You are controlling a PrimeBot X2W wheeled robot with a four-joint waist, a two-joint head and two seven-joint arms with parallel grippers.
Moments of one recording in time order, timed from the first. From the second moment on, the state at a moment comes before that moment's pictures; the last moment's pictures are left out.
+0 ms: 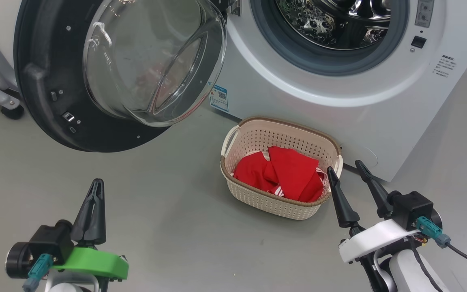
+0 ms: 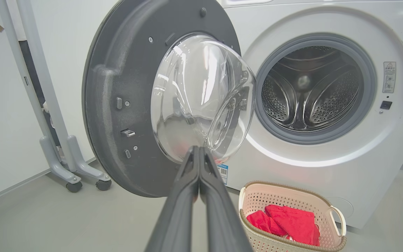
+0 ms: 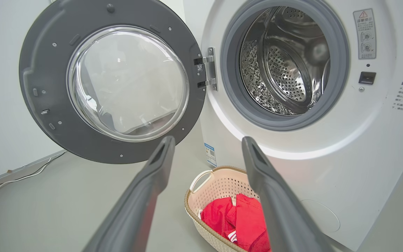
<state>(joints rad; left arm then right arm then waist) -0.05 0.04 -0.06 0.15 -0.25 -0.07 -0.25 -0.11 -0.06 0.23 0.24 0.30 0.12 -0.25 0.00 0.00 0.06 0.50</state>
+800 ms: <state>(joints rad) -0.14 0.16 0.18 -0.04 -0.29 -0.06 -0.26 -0.13 -0.08 0.27 0.22 0.28 0.12 -0.23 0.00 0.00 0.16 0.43</state>
